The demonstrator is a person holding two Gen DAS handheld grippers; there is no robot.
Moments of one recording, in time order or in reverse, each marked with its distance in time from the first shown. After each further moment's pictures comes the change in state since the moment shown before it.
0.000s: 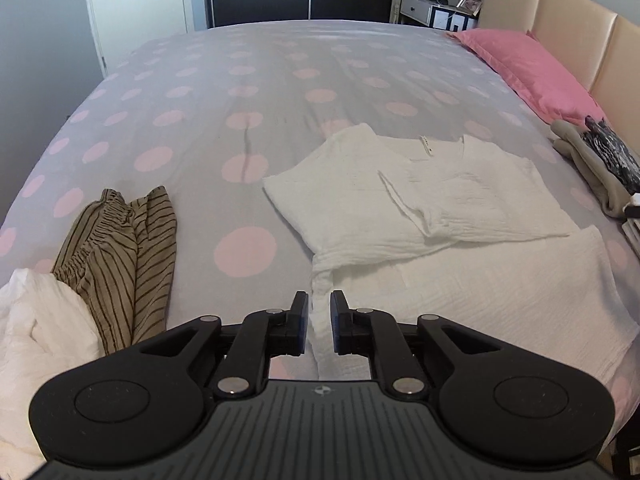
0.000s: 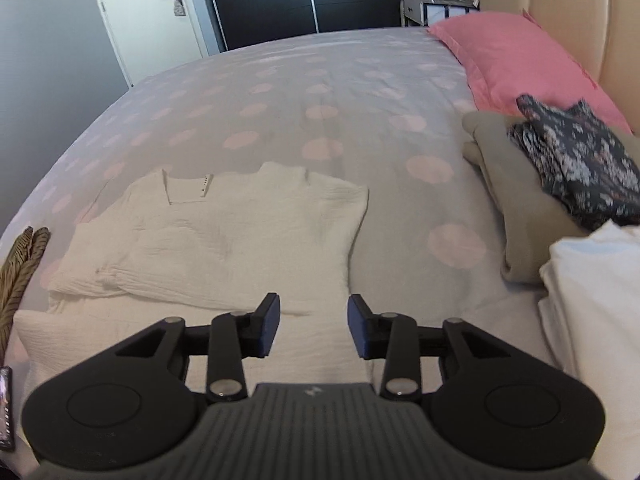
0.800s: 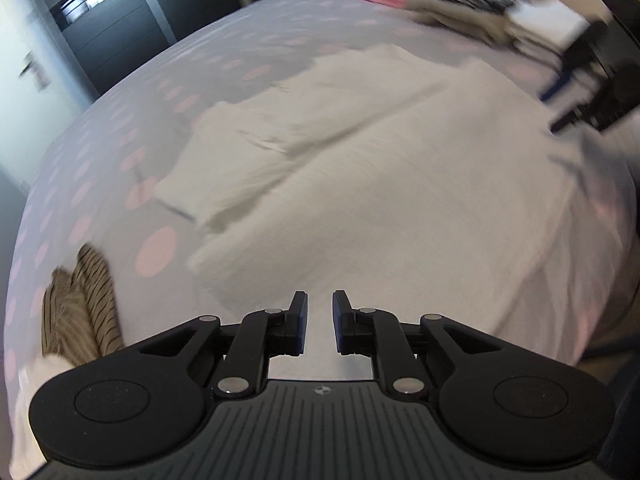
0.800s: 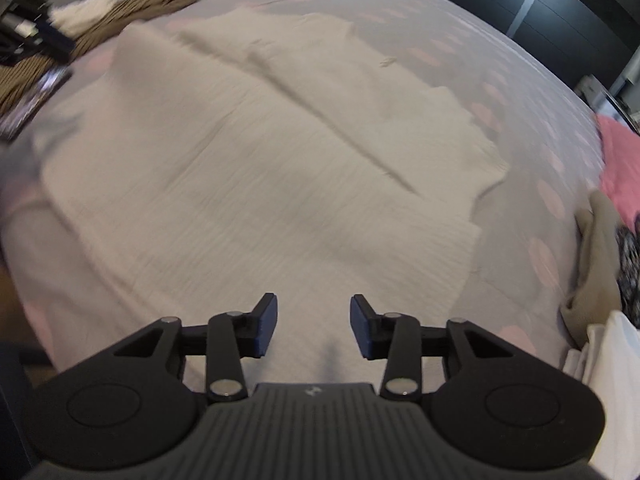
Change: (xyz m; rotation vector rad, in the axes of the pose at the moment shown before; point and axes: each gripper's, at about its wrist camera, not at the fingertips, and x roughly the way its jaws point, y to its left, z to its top) left arm -0.009 -0.113 -0.101 0.620 0.035 -0.046; right arm -0.009 0.075 -0.126 -0.806 0.191 0.100
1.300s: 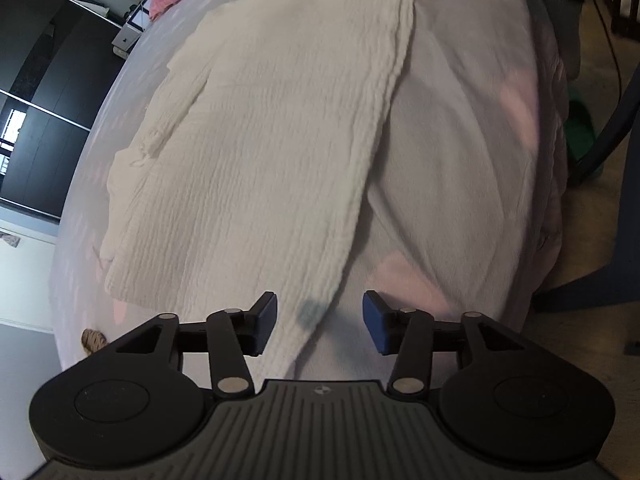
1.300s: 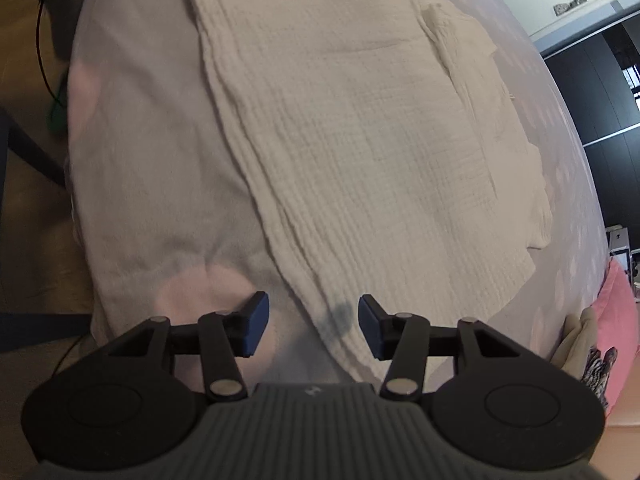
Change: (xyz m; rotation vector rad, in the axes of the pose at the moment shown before) left arm 0.029 -0.111 -0.072 0.512 0.087 0.117; right arm 0.017 0.071 -0.053 -0.490 0.103 -0.082
